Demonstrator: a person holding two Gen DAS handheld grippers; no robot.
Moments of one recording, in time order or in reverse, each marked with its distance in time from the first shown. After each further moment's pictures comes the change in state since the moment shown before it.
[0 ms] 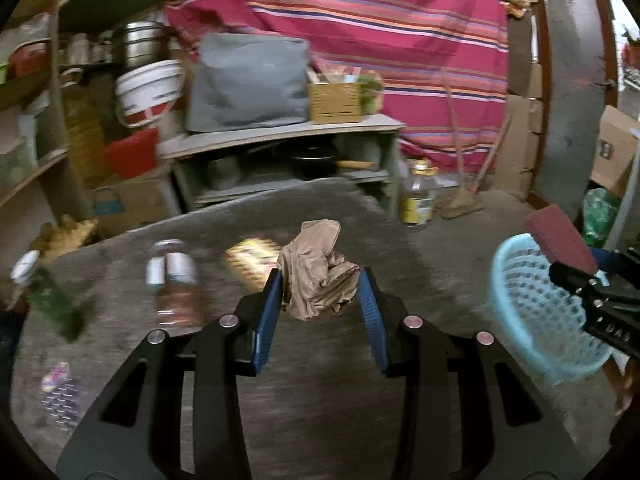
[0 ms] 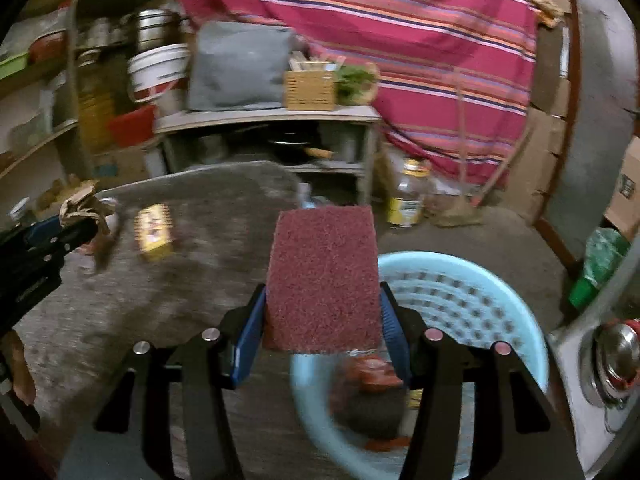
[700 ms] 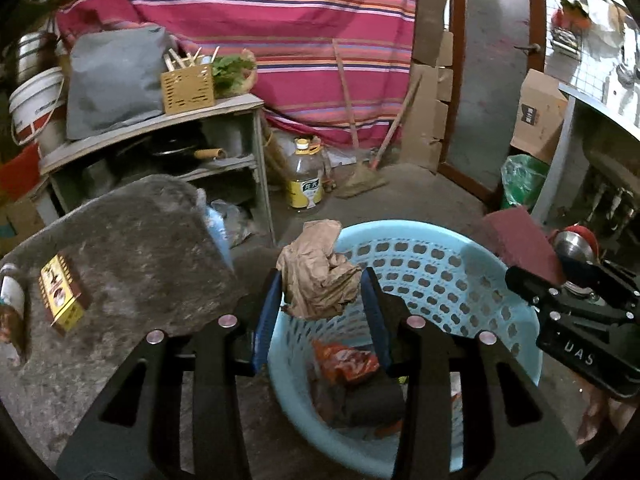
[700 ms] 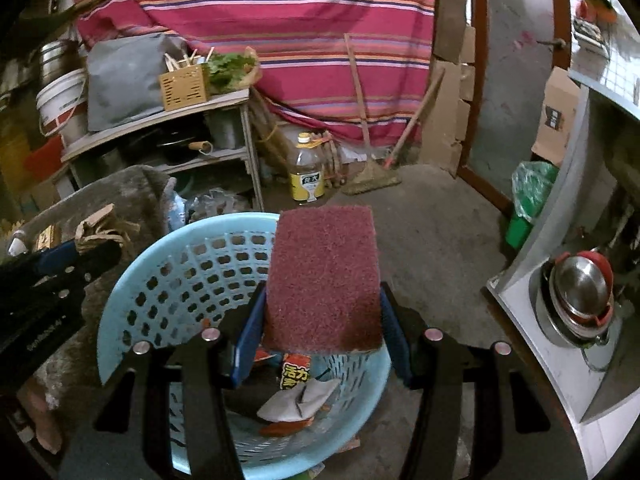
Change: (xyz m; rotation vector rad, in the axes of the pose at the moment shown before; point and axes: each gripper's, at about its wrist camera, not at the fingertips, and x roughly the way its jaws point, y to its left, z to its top) left arm 0.047 -0.186 -0.003 0.116 0.058 -0.282; right arm 0.006 -0.149 -0.039 0.202 0.048 -0.211
